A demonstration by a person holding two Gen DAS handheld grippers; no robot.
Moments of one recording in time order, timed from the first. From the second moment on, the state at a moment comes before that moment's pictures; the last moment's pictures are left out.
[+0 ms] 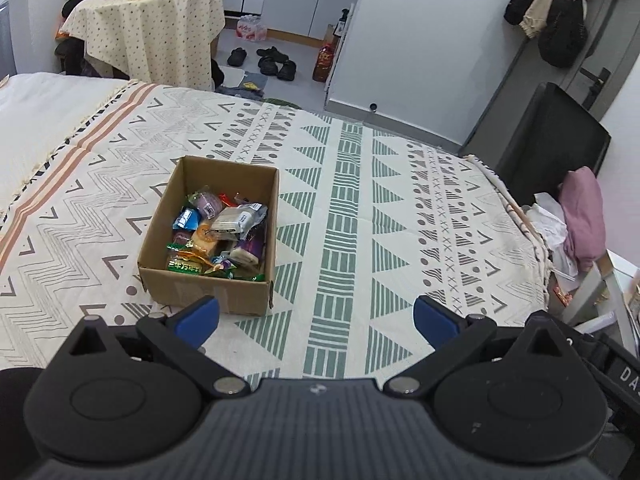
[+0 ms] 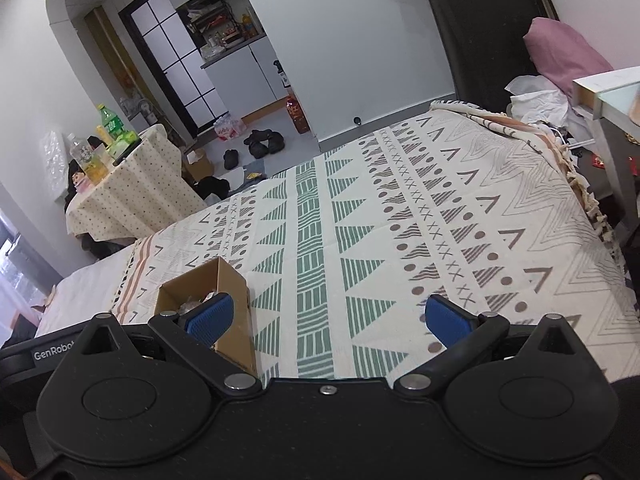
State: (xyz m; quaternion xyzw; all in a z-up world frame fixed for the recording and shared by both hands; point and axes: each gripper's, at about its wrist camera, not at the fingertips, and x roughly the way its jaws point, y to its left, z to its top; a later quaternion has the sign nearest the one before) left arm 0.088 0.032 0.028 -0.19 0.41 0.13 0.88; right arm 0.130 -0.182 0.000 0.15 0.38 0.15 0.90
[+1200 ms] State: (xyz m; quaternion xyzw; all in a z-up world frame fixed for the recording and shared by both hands) left arm -0.014 0.035 0.059 -0.13 0.38 0.08 0.91; right arm 0.035 -0.183 0.030 0.12 0.36 0.14 0.91
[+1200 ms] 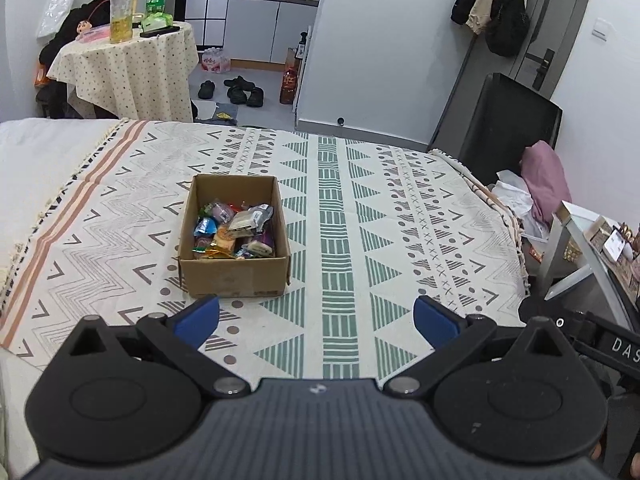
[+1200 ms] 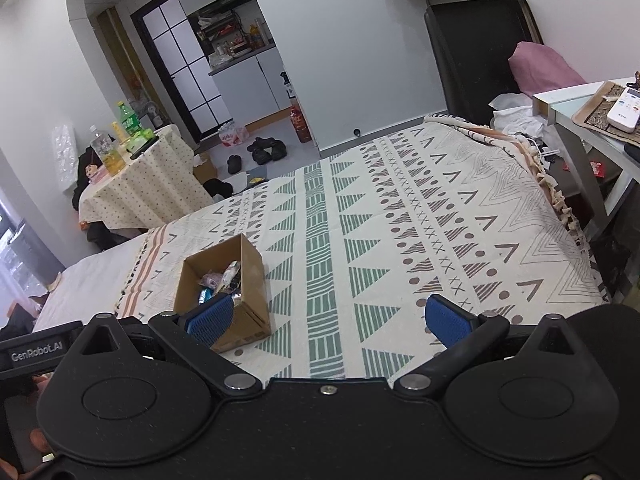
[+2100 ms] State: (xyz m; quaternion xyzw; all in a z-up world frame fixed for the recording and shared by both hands) left arm -0.025 0.045 0.060 -0.12 0.38 0.09 0.91; right arm 0.020 -0.172 0.021 0.10 0.37 0.15 0.91
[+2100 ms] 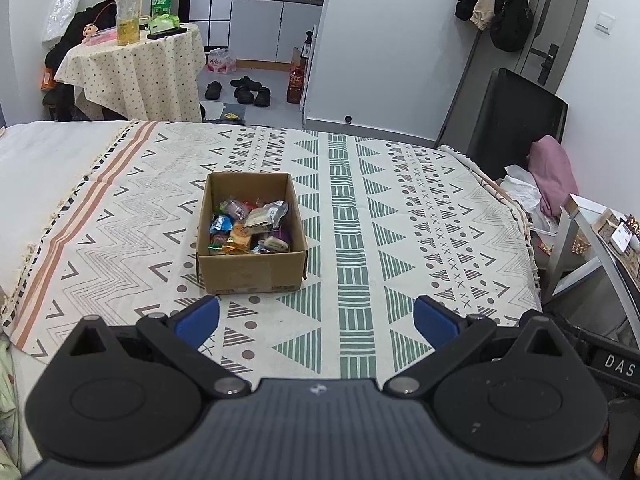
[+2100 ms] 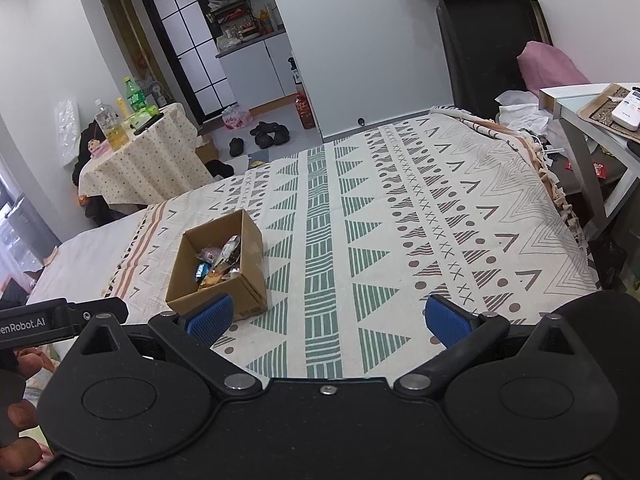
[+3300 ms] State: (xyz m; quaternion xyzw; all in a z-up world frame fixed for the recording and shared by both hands) left arm -0.024 0.041 0.055 -0.12 0.39 0.08 0.91; right arm 0.020 -0.176 0.022 0.10 0.37 0.15 0.91
